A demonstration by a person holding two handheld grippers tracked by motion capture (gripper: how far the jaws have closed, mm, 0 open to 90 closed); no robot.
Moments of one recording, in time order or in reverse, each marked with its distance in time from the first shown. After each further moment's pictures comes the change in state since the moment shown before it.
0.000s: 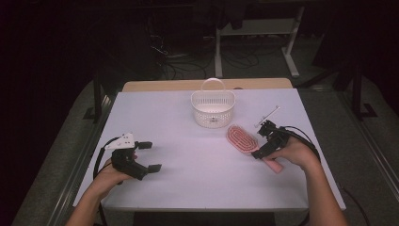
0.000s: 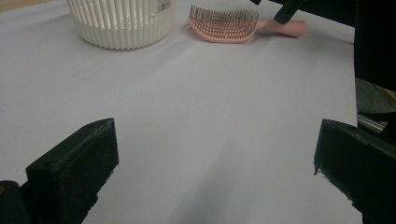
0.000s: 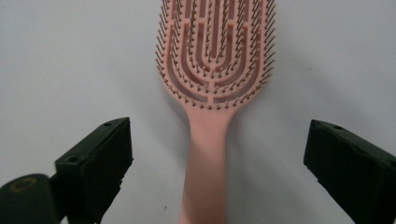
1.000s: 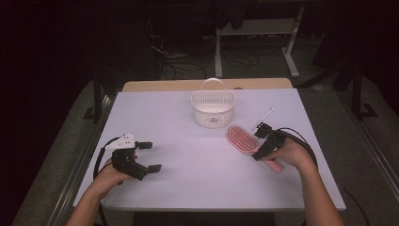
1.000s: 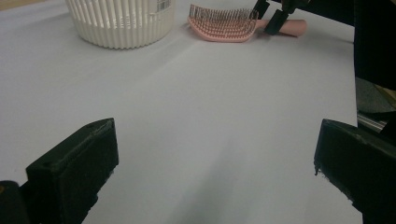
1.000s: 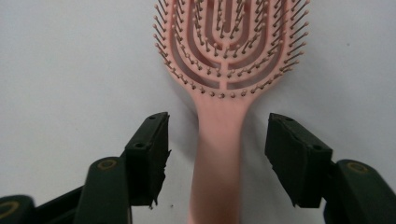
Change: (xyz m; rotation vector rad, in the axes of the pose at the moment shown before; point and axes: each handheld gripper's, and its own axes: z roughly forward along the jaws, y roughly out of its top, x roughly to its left) left arm 0.000 0.000 0.001 0.000 -0.002 -0.002; right arm 0.000 0.003 0.018 0.107 0.038 0.022
